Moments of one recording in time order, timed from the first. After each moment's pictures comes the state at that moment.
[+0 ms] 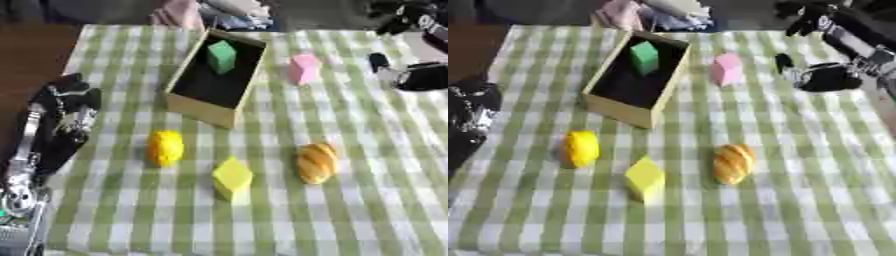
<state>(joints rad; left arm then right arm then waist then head) -0.12 0.19 -0.02 -1.95 -0.26 0.14 0.03 -0.64 -0.75 0.19 -1.55 0.43 -0.12 0.32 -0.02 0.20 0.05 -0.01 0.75</state>
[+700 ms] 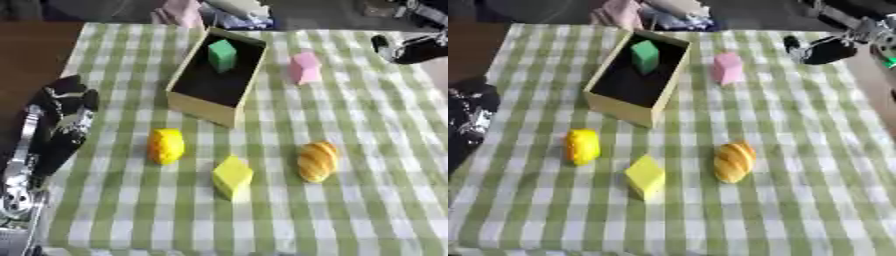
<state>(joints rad) -0.12 0.20 -0.02 -1.94 -0.25 0.14 0.03 -0.85 -0.72 0.24 -1.14 0.68 -0.26 0.34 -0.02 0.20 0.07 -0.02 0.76</state>
